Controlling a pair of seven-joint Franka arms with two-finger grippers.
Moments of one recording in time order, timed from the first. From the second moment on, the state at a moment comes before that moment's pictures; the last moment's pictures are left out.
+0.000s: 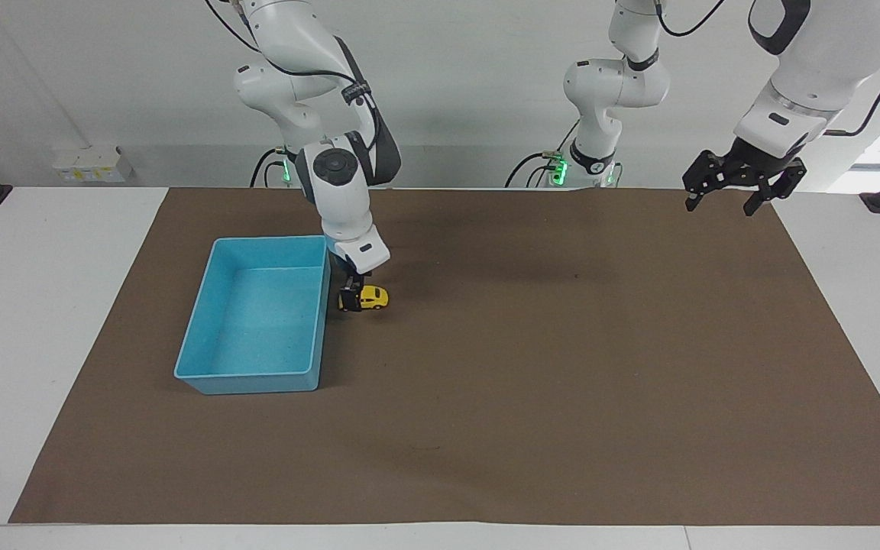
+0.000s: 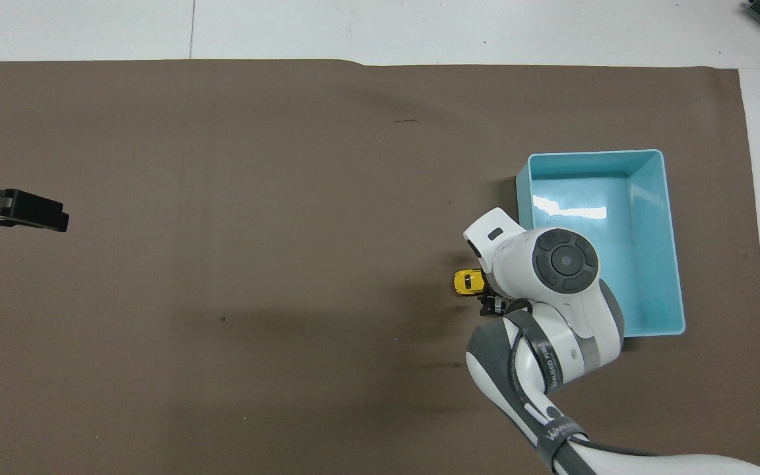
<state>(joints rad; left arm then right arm) -0.14 -0.02 0.07 -1.57 -0.03 1.55 0.08 0.42 0.14 -0.05 -2.21 -0.02 2.39 -1.03</state>
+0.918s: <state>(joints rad) -0.14 -0.02 0.07 -1.57 -0.03 1.55 0.08 0.43 0.14 -0.05 -2.23 -0.02 2.40 -1.03</state>
